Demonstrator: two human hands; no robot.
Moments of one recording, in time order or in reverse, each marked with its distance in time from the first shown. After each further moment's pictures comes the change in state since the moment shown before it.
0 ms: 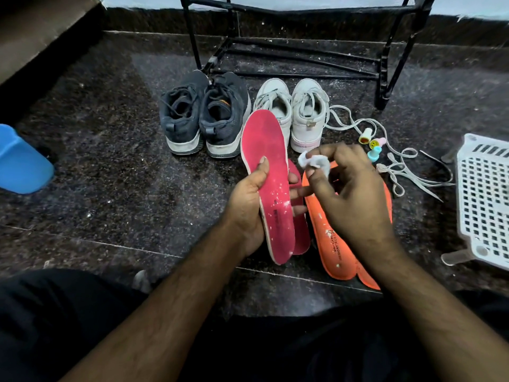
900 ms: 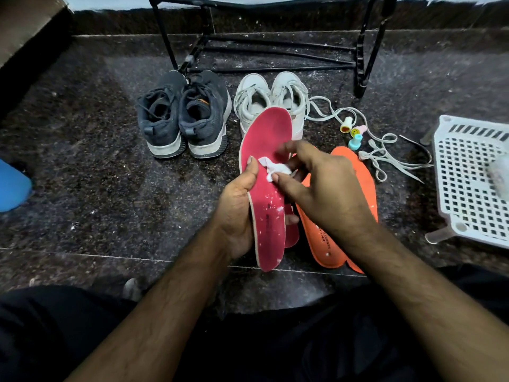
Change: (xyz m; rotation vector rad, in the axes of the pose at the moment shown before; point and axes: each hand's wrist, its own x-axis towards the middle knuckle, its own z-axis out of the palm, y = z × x) left_hand -0.004 -0.006 0.001 -0.079 -0.209 -0.133; right_hand 0.004 -0.004 -0.003 -0.175 -0.166 -0.097
